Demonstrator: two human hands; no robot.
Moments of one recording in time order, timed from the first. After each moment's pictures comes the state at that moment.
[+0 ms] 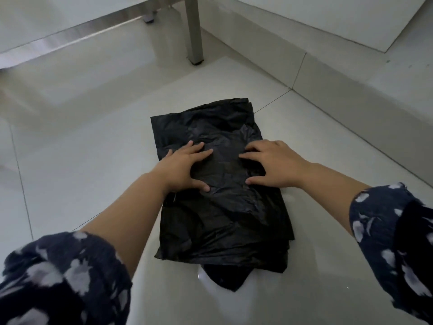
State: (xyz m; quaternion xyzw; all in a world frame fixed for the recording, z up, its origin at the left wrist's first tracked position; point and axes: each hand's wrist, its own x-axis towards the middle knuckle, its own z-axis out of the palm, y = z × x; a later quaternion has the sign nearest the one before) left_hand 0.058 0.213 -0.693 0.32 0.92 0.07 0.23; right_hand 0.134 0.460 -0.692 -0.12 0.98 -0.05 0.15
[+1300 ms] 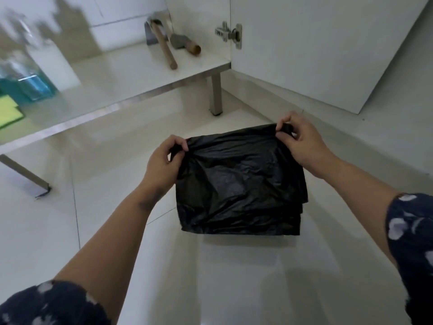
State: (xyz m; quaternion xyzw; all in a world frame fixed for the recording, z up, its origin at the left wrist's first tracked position) left_hand 0.082 0.172 -0.581 0.16 0.82 0.55 -0.01; right_hand 0.130 0.460 -0.571 0.02 0.83 -0.53 -0.17
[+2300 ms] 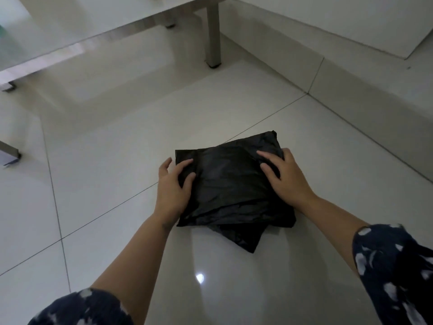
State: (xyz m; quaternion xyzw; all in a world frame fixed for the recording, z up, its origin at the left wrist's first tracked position) left_hand 0.123 0.179 -0.714 0.01 0.92 0.38 0.05; right_hand 0.167 0.433 -0.728 0.06 0.92 -0.38 -0.05
